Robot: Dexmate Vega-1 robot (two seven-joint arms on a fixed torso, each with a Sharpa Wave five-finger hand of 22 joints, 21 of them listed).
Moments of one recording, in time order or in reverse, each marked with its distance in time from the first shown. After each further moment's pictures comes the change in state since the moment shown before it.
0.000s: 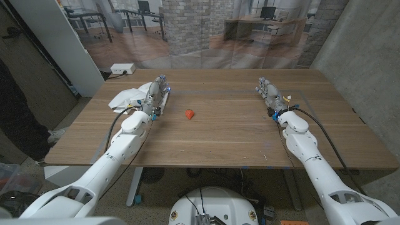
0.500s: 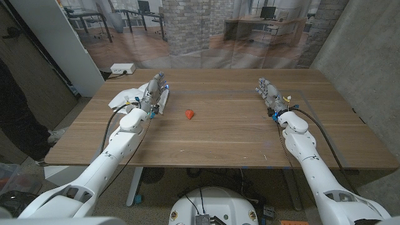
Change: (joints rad) left arm -0.002 0.005 -0.023 -0.017 0.063 -0.002 0.015; left_hand 0.021 0.008 0.004 -0.019 0.000 -0.004 -0.007 0.004 0.000 0.000 0.007 0.000 0.000 -0.005 0.028 0.007 0.000 0.010 0.024 0.004 0.000; right arm 0.006 0.051 0.056 0.013 -0.050 -0.008 0.037; right_hand 0.000 0.000 0.000 0.000 0.000 0.000 0.000 0.000 0.000 0.002 0.002 0.000 0.000 0.000 0.000 0.000 0.000 0.000 0.000 0.000 0.000
